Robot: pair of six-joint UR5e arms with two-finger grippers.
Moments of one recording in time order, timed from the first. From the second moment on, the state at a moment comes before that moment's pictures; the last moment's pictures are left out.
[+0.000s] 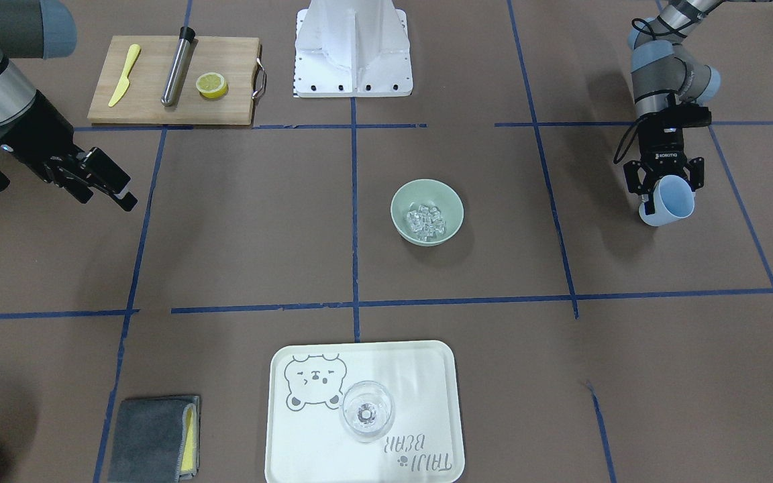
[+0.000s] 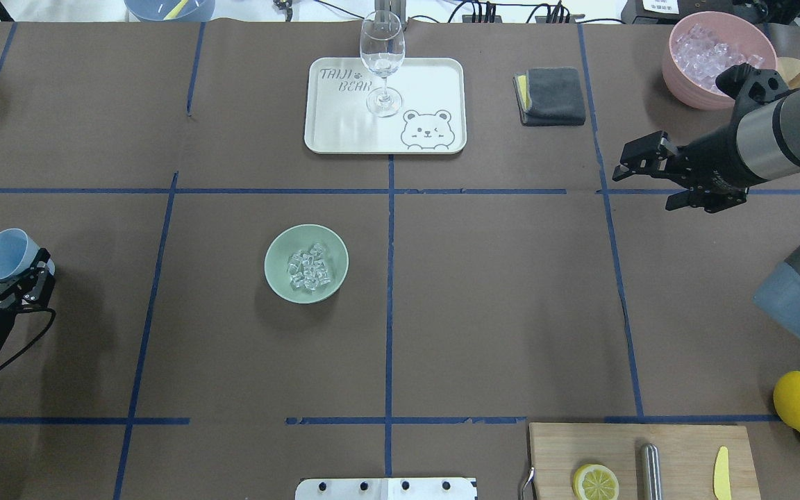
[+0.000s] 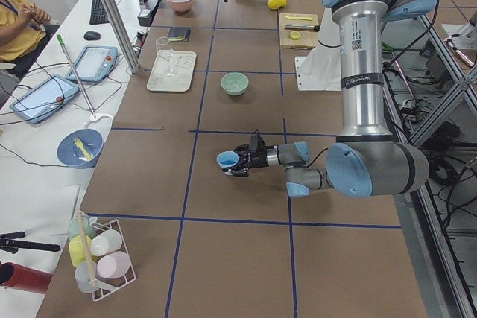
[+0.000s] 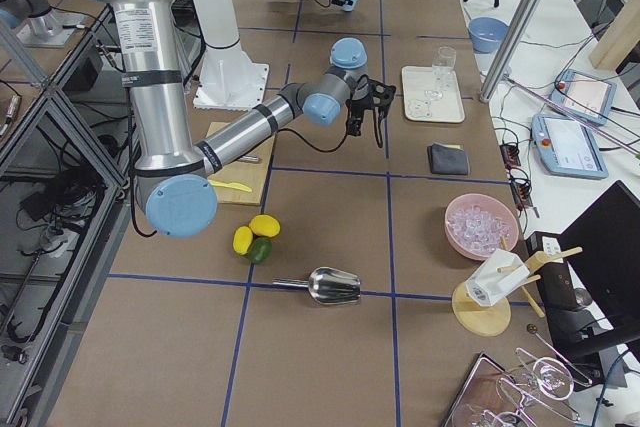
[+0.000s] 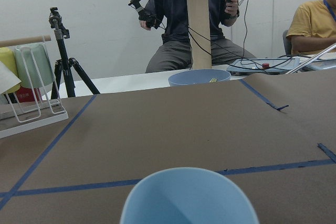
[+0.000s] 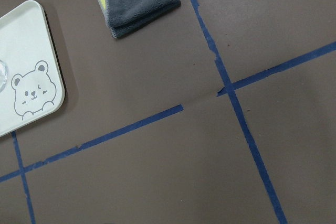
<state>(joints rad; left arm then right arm) -0.25 -1.38 -1.39 -3.05 -0.52 -1.12 0.94 -1.44 1.98 -1.19 2.15 1.41</state>
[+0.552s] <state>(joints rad) -0.25 -1.34 -1.41 -3.07 -0.65 -1.11 0.94 -1.44 1.98 -1.19 2.15 1.40</state>
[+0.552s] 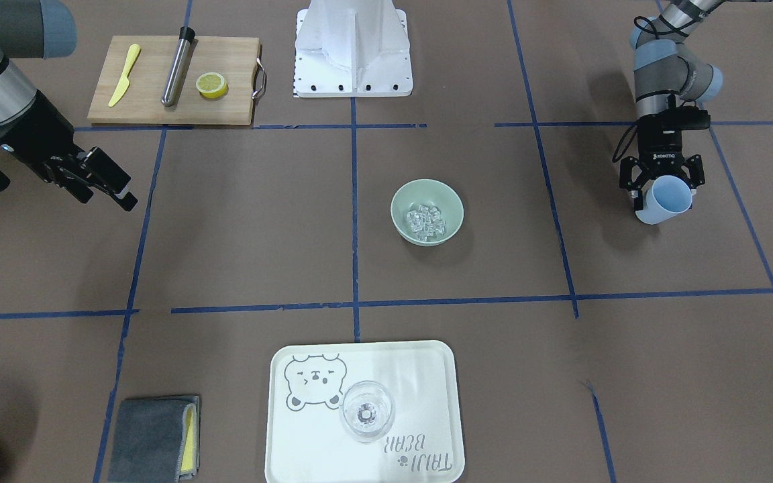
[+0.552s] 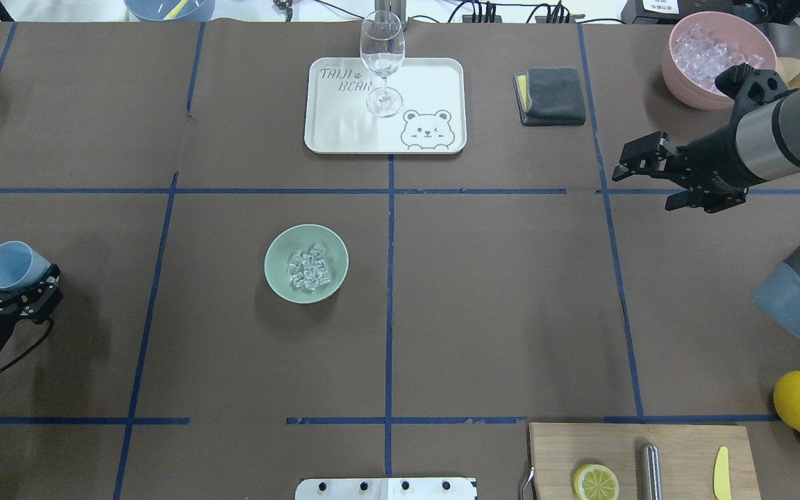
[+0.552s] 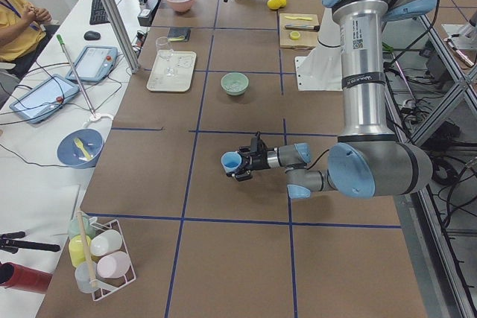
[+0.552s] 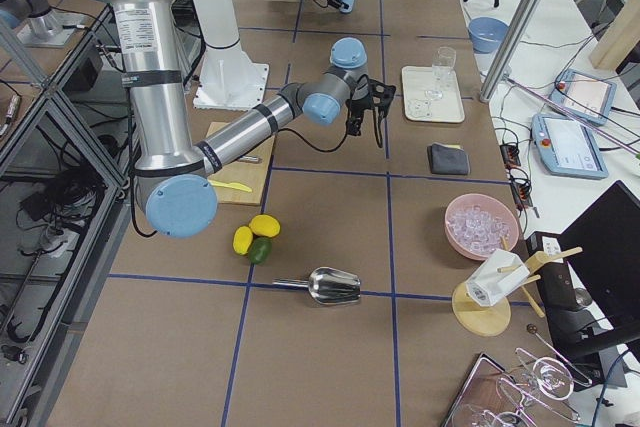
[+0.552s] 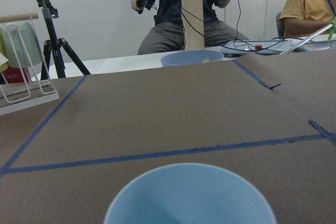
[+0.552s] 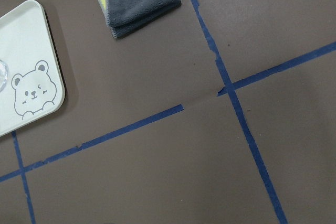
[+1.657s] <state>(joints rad) -0.29 -1.01 -1.68 -3.08 -1.22 -0.72 0.93 -1.44 1.98 -1.19 2.15 1.41</state>
